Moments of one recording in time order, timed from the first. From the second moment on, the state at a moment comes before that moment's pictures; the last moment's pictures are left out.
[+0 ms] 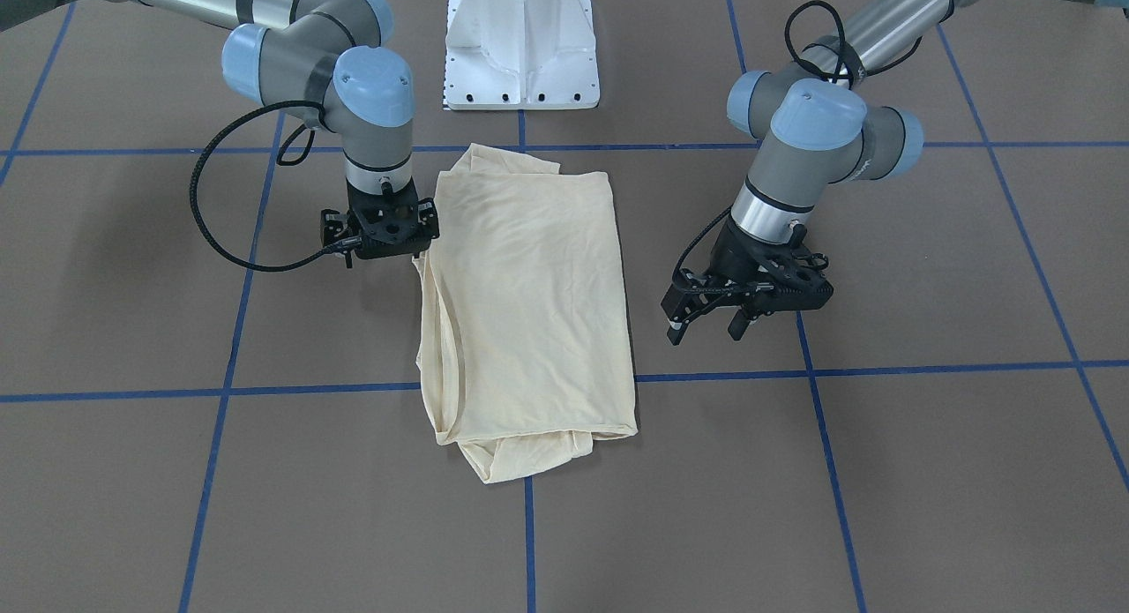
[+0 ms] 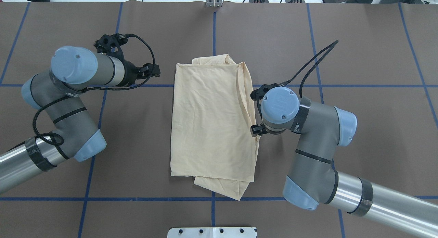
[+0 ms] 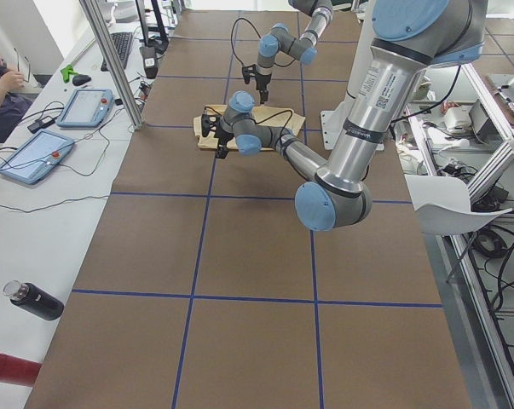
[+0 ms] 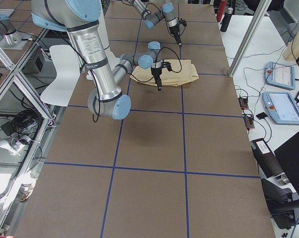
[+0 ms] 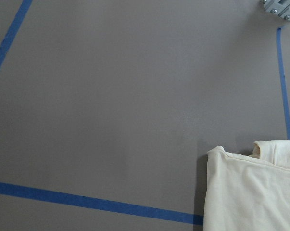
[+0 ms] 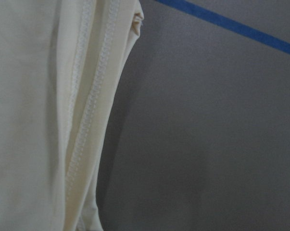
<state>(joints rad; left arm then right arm) -0.71 -2.03 -1.58 -2.18 -1.76 -1.38 0.49 -1.06 1.75 -1.67 1.71 0.91</state>
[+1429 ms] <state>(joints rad) -0.71 -2.03 -1.58 -2.18 -1.76 -1.37 0.58 -0.88 1.41 -1.41 1.71 0.81</state>
